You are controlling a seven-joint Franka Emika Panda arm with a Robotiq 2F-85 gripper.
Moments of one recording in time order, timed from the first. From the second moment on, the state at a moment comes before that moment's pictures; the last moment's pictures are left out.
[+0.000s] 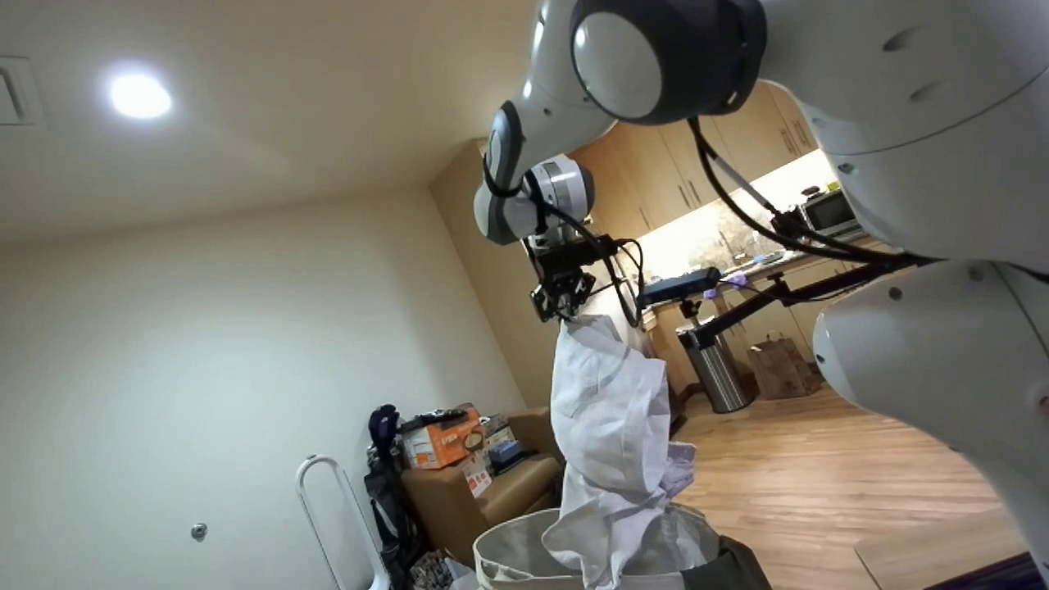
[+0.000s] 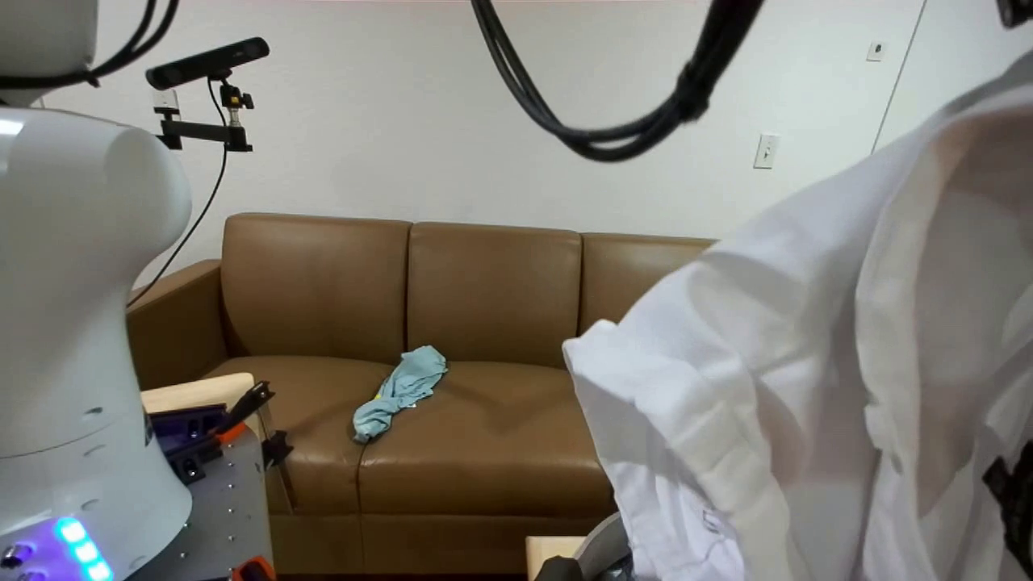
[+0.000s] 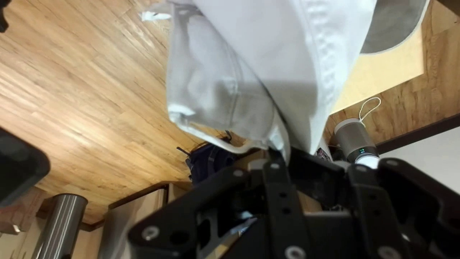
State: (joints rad) arm 1.20 0.47 -2.18 -2.09 0.51 2.29 -0.05
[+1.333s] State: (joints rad) arm 1.23 0.39 -1.94 -2.39 0.72 2.42 -0.10
